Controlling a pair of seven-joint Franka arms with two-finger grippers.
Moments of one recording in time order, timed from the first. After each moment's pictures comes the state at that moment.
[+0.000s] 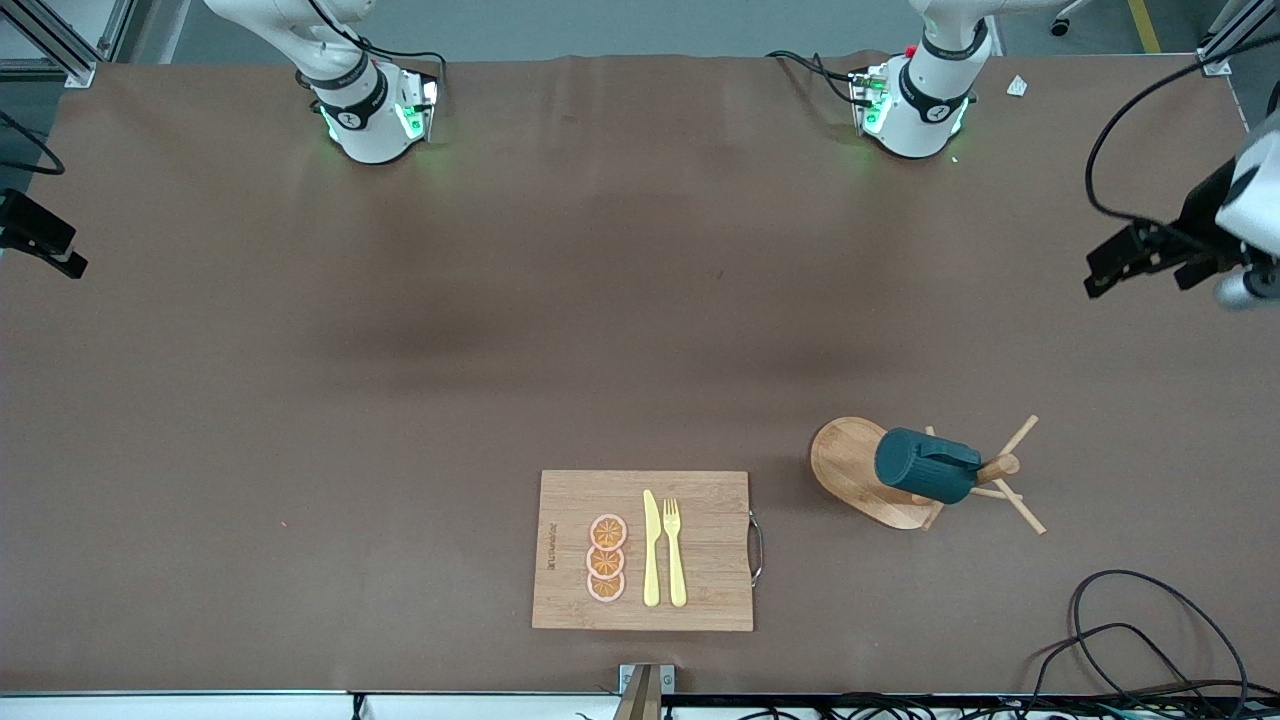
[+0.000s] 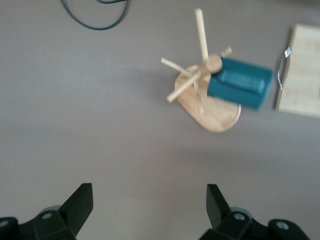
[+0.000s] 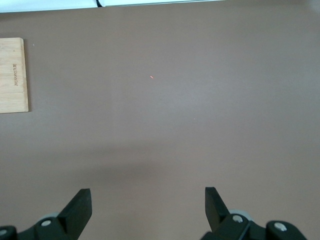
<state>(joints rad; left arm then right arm) 0.07 0.05 -0.14 -1.58 0.00 1.69 -0.26 -0.03 -0.04 -0.07 -1.54 -0.01 1.61 -0.04</state>
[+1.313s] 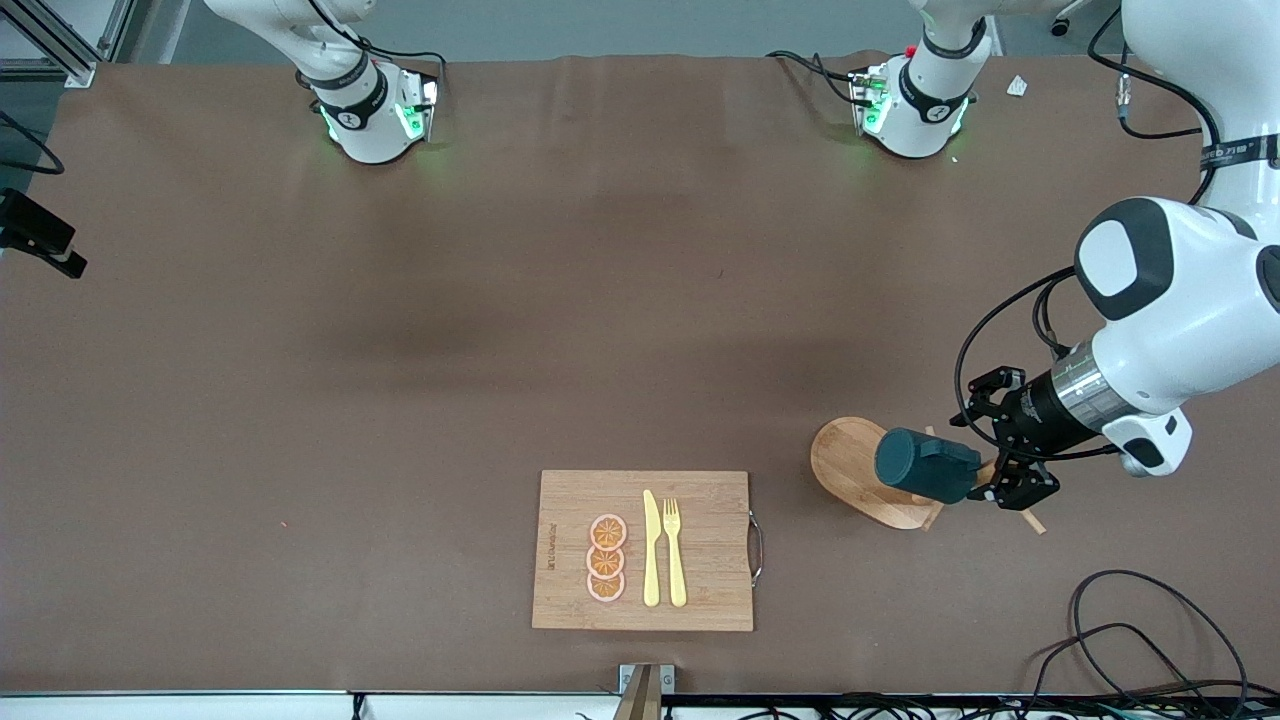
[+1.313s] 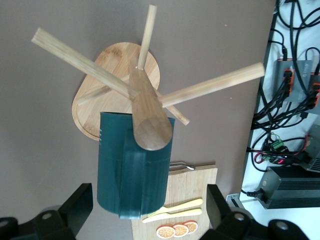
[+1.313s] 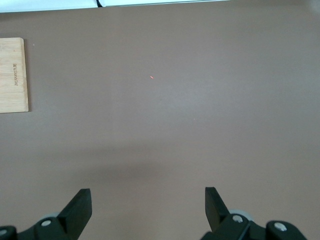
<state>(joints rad) 0.02 0.39 -0.18 -1.57 -0.25 2.16 -1.54 -0.03 -0.04 -0.07 -1.54 -0.01 1.61 -0.04</state>
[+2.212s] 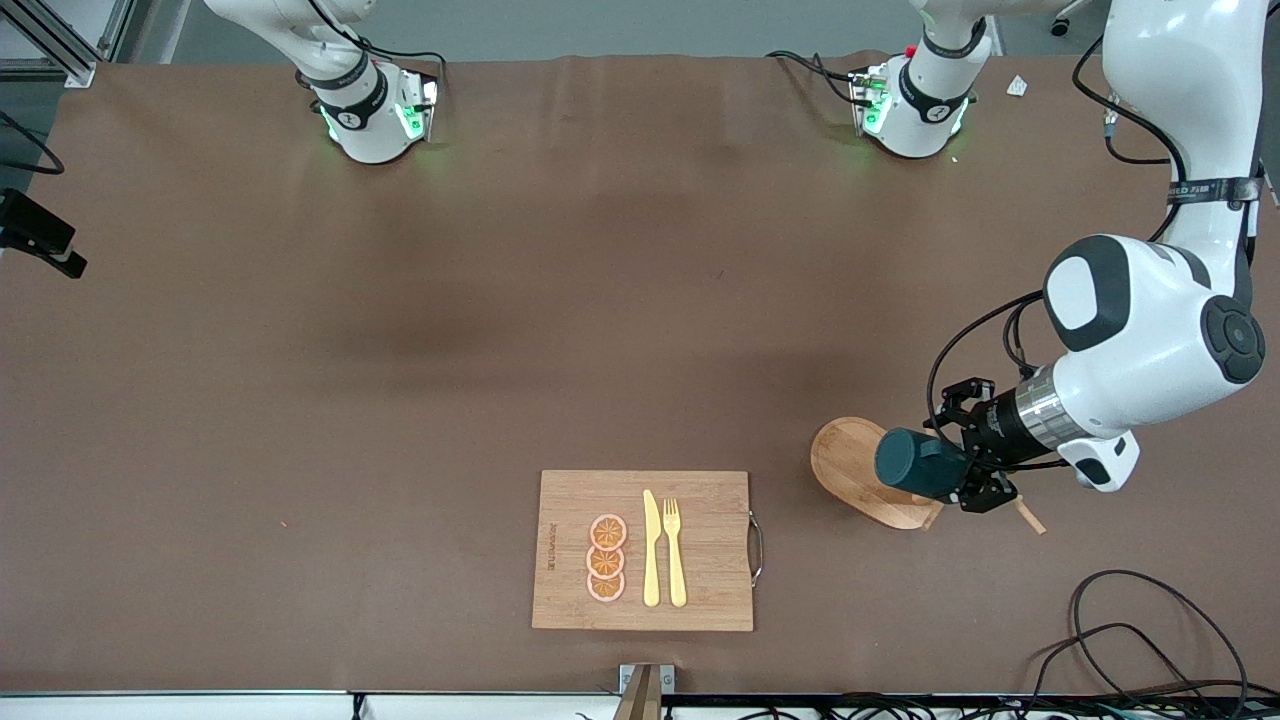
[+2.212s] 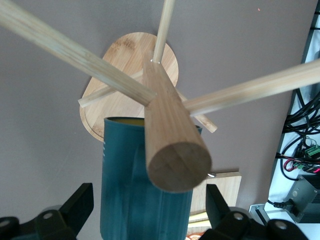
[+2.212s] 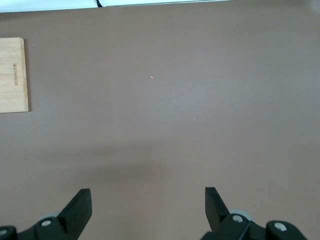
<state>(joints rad) 0.02 0.46 -0.19 -1.57 -0.26 2.16 -1.53 -0.03 -0.04 -0.07 -1.54 -0.01 1.61 -0.04</state>
